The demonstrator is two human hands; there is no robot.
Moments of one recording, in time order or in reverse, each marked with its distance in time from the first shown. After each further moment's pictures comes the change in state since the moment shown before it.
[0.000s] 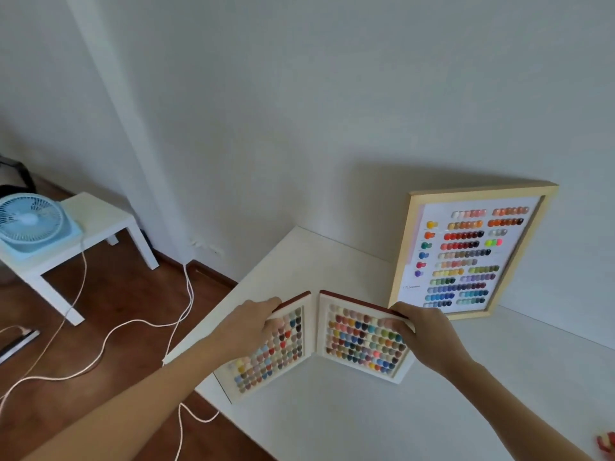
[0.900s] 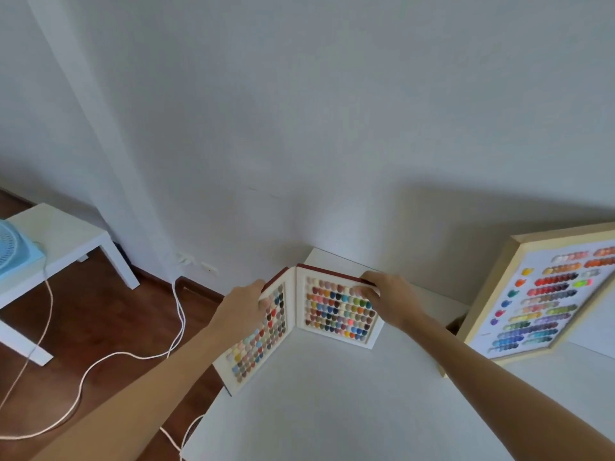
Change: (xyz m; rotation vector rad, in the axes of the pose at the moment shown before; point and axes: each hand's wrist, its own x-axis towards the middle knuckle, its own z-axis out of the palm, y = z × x) left_hand 0.138 -0.164 -0.076 0.016 0.080 -0.131; right_hand 0.229 -0.122 0.055 0.039 0.009 0.008
